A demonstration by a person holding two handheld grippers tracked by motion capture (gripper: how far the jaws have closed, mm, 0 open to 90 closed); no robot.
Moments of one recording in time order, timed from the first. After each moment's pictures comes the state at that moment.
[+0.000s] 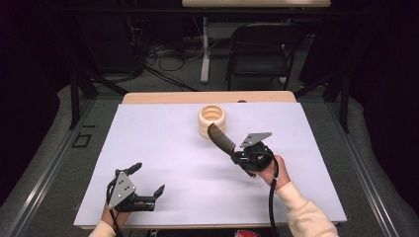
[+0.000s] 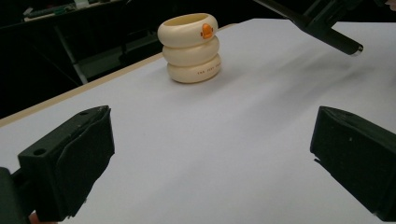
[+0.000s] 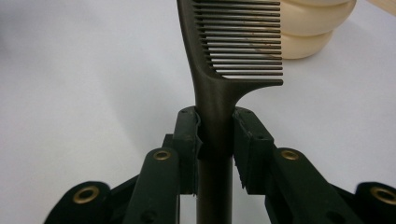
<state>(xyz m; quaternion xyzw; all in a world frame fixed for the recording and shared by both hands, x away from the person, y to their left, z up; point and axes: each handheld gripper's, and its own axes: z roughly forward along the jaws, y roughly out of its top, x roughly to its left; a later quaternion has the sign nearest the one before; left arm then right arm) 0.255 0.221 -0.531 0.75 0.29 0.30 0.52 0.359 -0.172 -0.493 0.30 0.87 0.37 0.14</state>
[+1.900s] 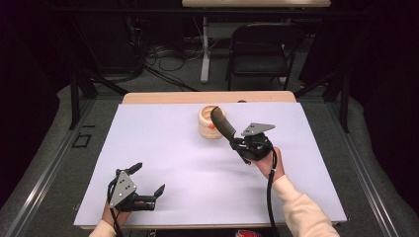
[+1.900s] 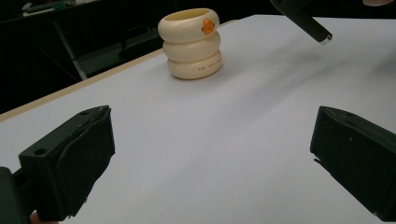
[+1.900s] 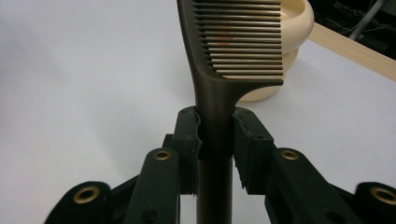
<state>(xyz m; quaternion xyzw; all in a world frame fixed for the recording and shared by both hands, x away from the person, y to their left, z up) 0.257 0.221 -0.533 0.75 0.29 0.30 0.52 0.385 -0.172 -0.487 0.32 0.83 0.42 0.19</state>
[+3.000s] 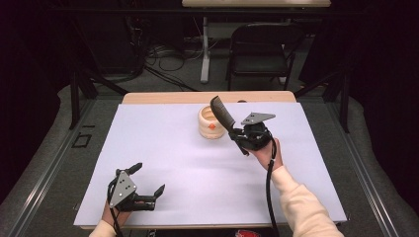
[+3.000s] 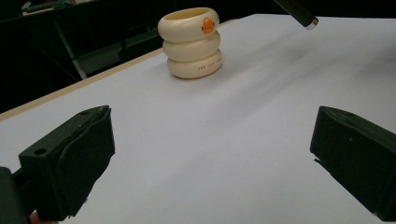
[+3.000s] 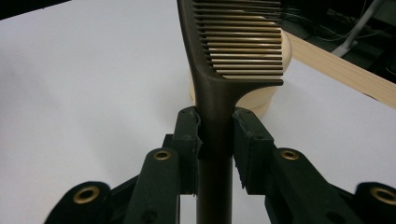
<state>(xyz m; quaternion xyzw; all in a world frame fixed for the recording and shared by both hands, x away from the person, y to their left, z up) 0.257 0.221 -0.533 0.75 0.29 0.30 0.51 0.403 -0.170 -0.468 0.33 0.82 0.43 0.19</state>
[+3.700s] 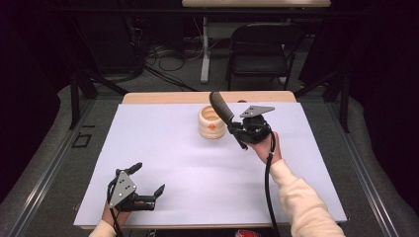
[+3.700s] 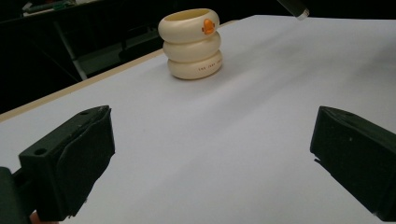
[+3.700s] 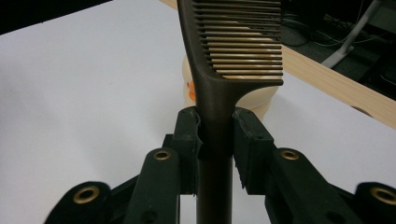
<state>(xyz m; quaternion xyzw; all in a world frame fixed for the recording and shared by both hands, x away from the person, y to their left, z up) 0.257 0.221 -0.533 0.75 0.29 0.30 0.51 0.415 -0.166 -0.453 0.33 0.81 0.44 0.19</state>
